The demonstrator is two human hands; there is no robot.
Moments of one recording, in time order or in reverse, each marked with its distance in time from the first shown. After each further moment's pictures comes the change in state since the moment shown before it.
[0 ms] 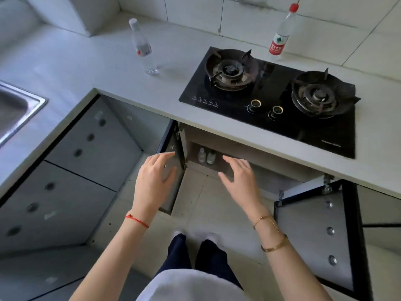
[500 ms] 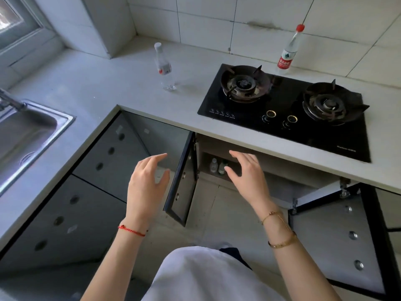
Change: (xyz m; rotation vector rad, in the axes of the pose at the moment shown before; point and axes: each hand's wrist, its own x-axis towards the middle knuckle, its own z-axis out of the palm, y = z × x) left_hand 0.003 -0.054 -0.090 -0.020 0.074 -0.051; right_hand 0.017 -0.082 0.012 0.006 0.110 -0.025
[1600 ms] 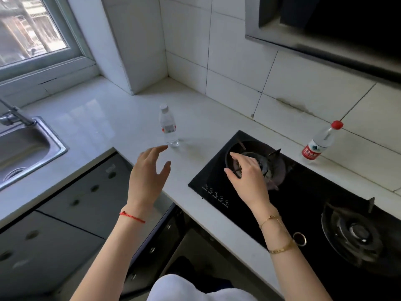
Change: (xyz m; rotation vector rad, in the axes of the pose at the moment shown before) left_hand 0.281 0.092 0.090 -0.046 0.258 -0.182; right_hand 0.351 0.062 -0.048 0.050 -0.116 -0.290
